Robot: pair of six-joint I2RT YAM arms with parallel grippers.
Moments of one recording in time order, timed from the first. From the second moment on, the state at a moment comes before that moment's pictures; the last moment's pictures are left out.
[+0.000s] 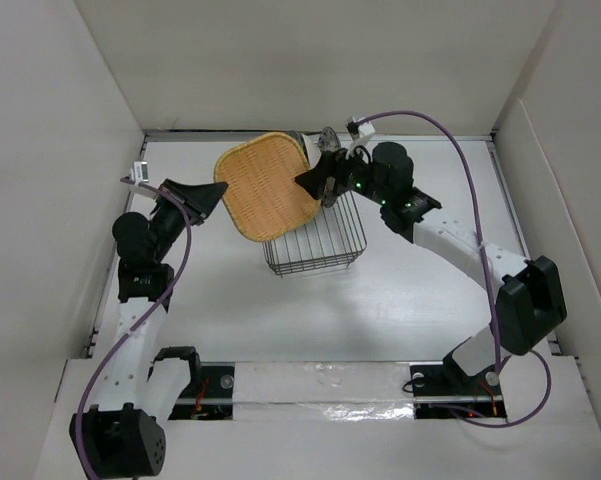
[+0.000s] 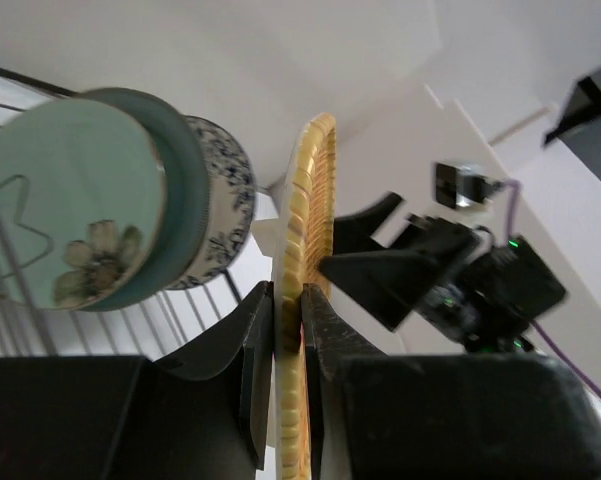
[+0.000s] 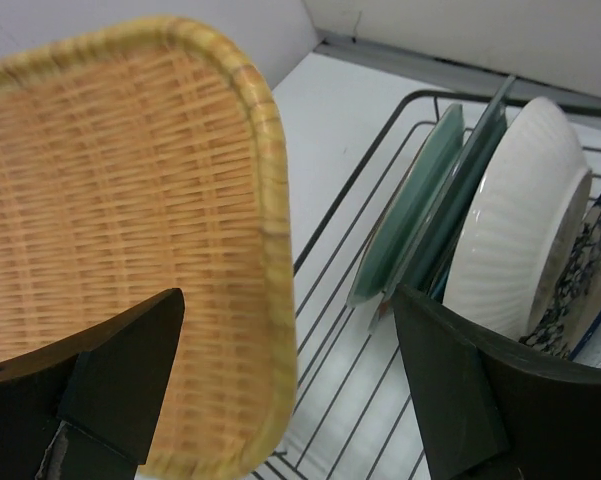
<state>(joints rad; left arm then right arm) 0.05 0.83 0.65 0.33 0.51 -1.03 0.59 1.53 1.26 0.19 -0.27 0.36</state>
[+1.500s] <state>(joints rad) -0.24 0.80 0.88 -0.10 0.17 -0.67 0.67 1.64 1.77 -0.20 0.16 0.46</state>
